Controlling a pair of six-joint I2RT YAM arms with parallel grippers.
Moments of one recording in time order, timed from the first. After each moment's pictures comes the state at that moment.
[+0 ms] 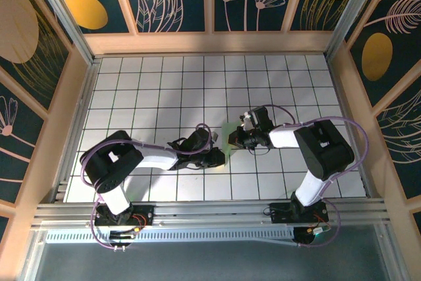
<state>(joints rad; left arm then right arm) -0.93 1.73 0.69 0.23 0.33 -1.02 0.47 1.71 0.65 0.10 -0.58 0.72</state>
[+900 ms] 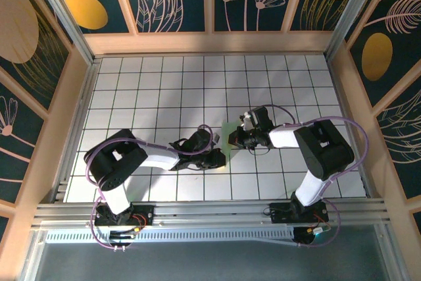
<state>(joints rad) -0.93 1.77 0.69 0.27 0.37 -1.02 0.47 1.71 0.65 0.10 -0.58 0.72</state>
